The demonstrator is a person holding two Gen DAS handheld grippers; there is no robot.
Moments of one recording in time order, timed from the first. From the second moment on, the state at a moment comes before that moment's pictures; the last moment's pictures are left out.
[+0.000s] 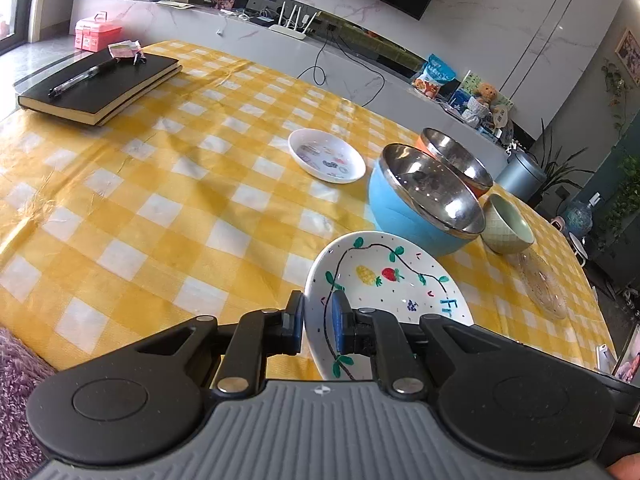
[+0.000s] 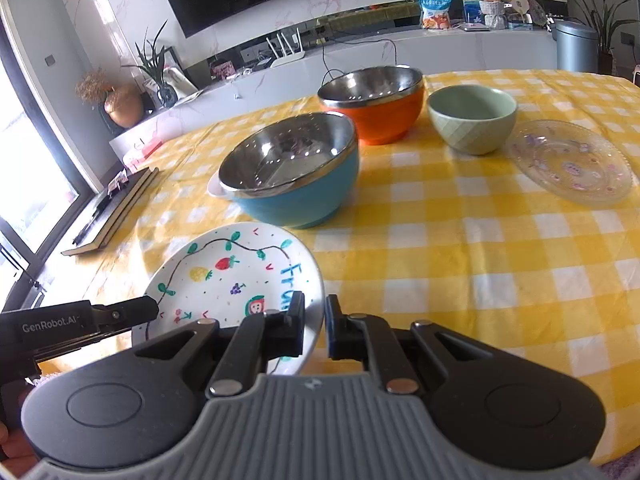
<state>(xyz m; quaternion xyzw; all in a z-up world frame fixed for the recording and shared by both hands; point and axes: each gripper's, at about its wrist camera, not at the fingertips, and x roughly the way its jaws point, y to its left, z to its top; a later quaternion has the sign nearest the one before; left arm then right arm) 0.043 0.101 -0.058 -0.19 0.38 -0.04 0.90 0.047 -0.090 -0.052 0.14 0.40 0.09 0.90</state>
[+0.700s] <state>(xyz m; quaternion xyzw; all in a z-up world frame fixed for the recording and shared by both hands) 0.052 0.124 -0.081 -0.19 0.40 -0.01 0.89 0.066 -0.056 -0.067 0.11 0.43 0.10 0.89</state>
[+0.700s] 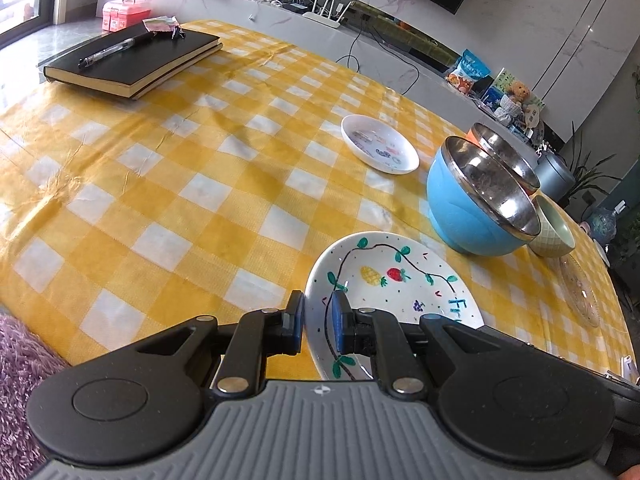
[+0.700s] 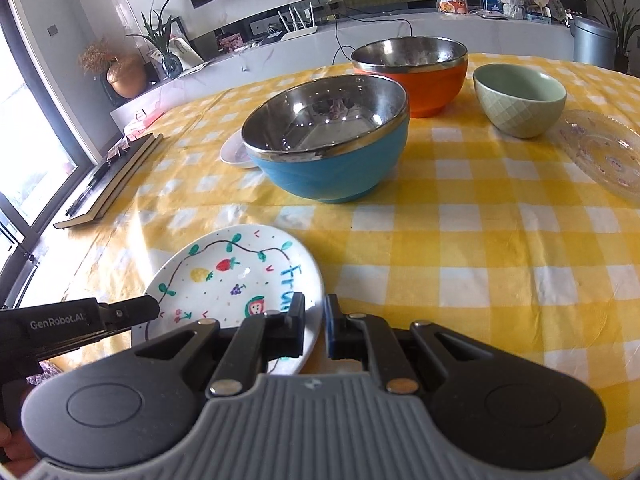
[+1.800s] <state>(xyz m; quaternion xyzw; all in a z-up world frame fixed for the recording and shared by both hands) 0.038 0.032 -0.024 -0.08 0.35 -0.07 0.93 0.023 -0.118 -0.028 0.09 0.30 0.11 0.94</state>
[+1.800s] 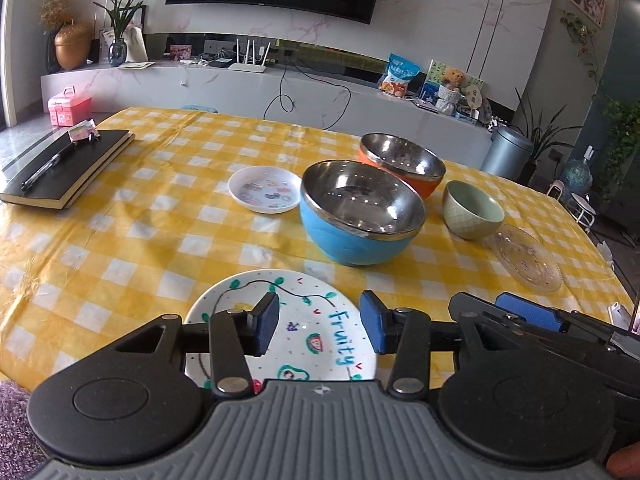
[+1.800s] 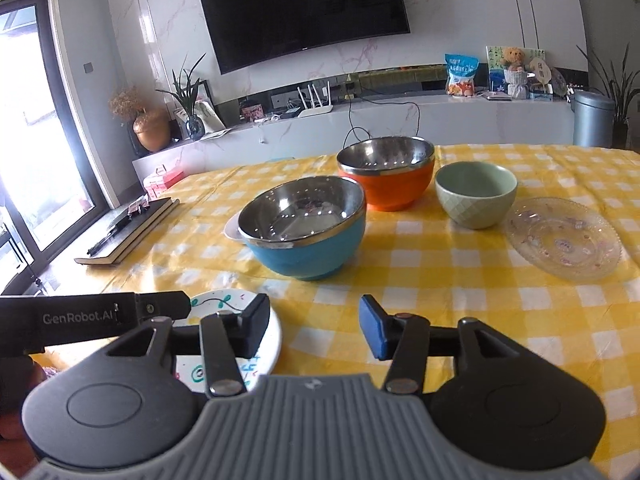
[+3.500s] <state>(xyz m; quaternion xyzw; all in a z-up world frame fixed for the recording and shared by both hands) 0.189 -0.178 -0.087 -0.09 0.40 -0.23 0.89 0.137 -0.346 -0.093 0.19 0.32 -0.17 0.91</state>
